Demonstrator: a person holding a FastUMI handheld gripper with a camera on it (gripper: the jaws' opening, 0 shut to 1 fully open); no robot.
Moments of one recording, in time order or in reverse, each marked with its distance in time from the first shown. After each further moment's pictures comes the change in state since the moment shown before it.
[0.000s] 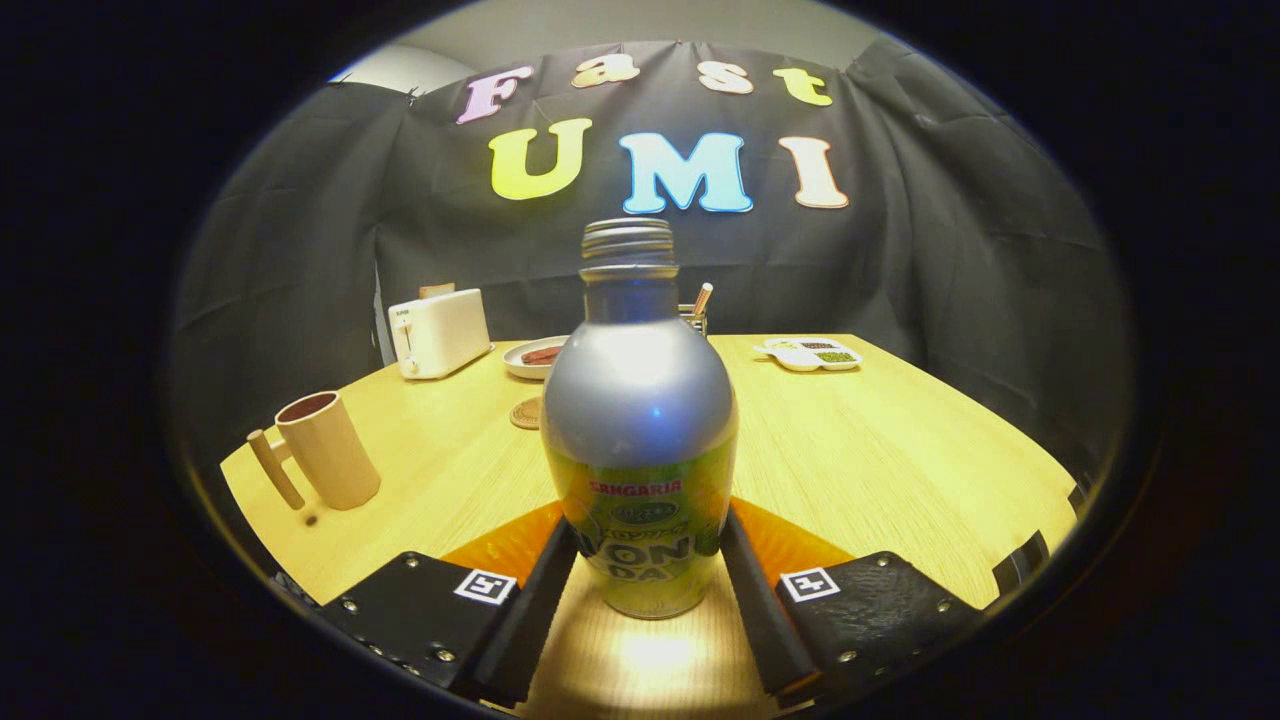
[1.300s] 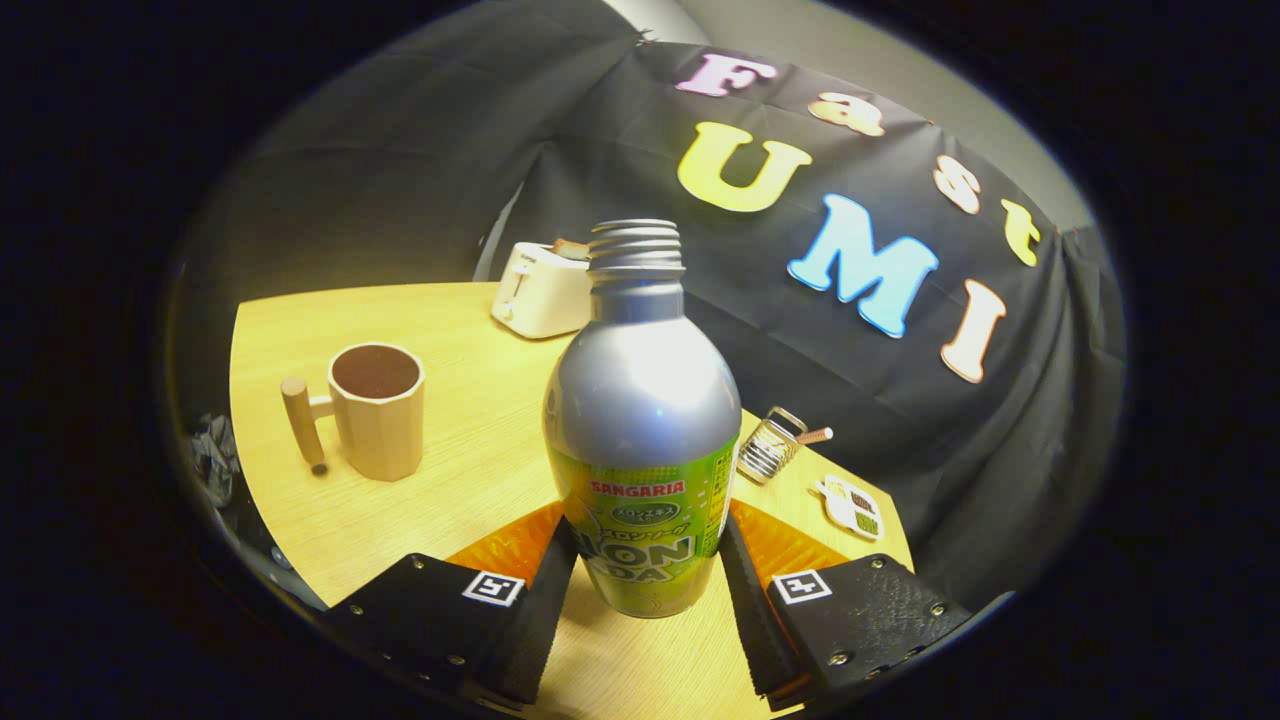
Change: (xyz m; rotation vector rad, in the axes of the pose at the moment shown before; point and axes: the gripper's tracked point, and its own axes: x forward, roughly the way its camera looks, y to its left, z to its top) arm 0.019 0.094 0.083 -0.640 0.013 0.170
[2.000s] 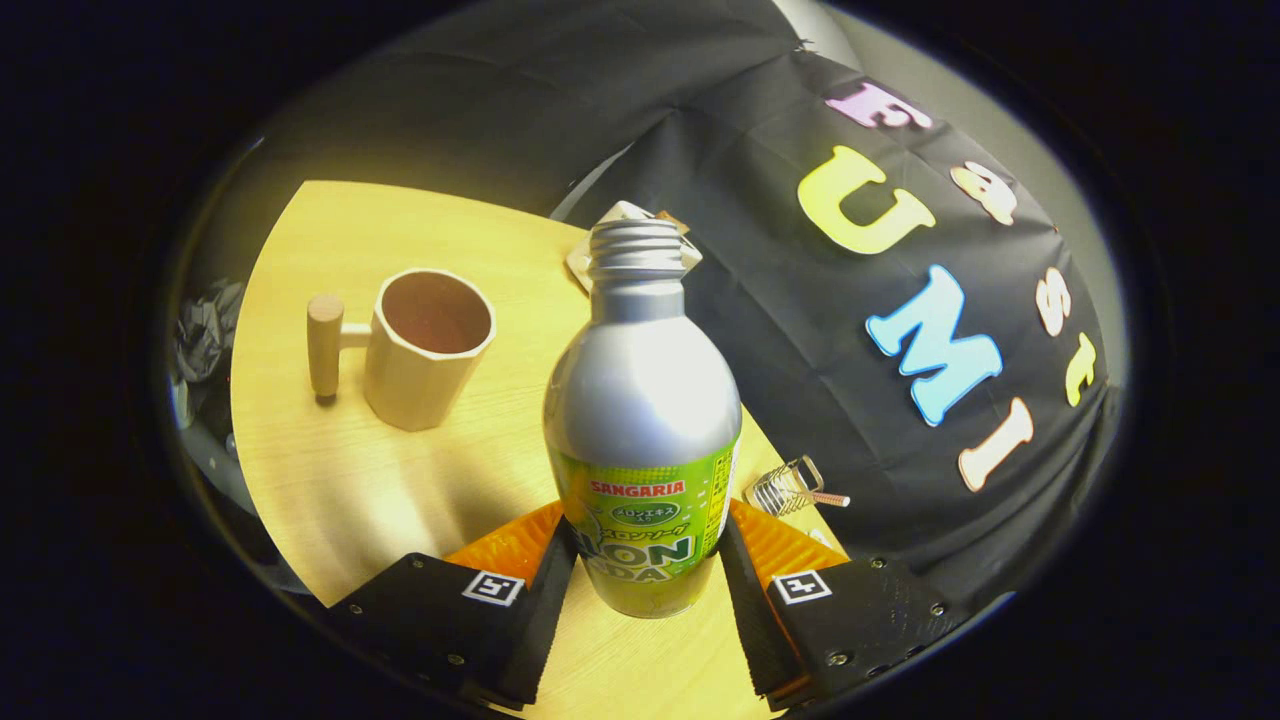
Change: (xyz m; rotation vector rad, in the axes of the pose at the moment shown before) arm 0.021 0.027 0.011 -0.377 0.087 0.058
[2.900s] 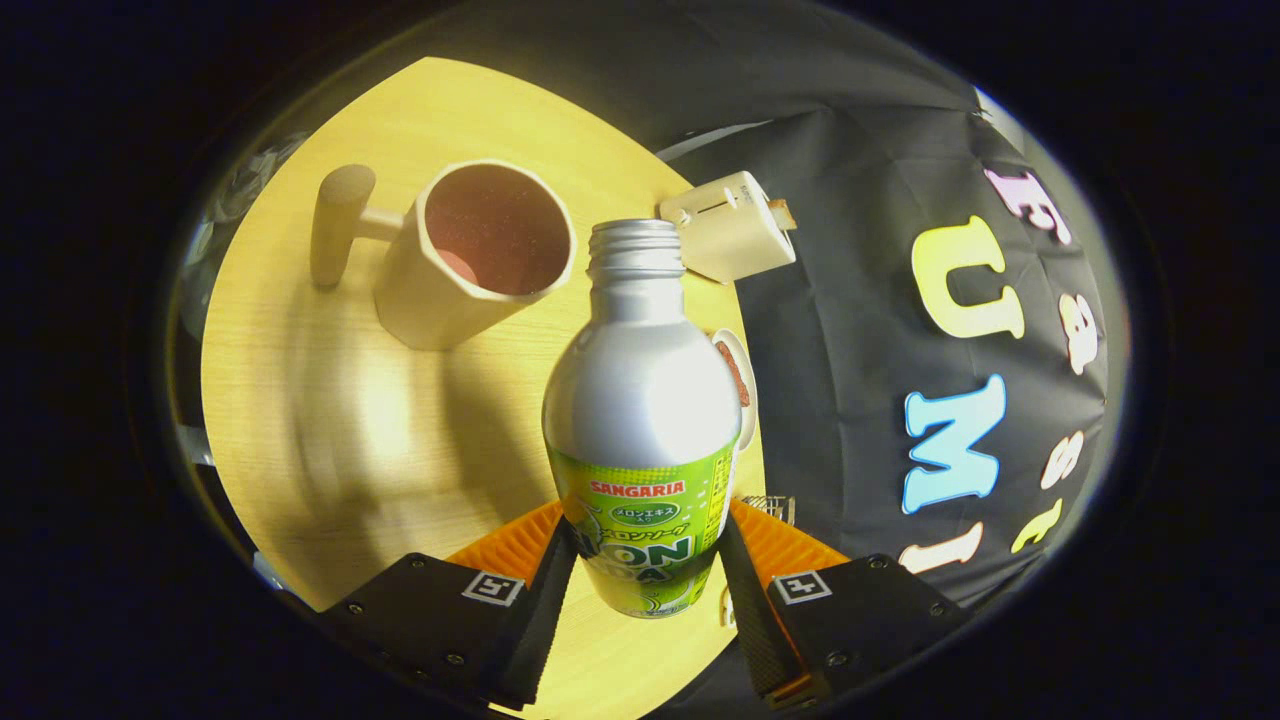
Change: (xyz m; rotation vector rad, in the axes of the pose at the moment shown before) arm 0.026 0.003 0.012 -0.417 0.158 0.059
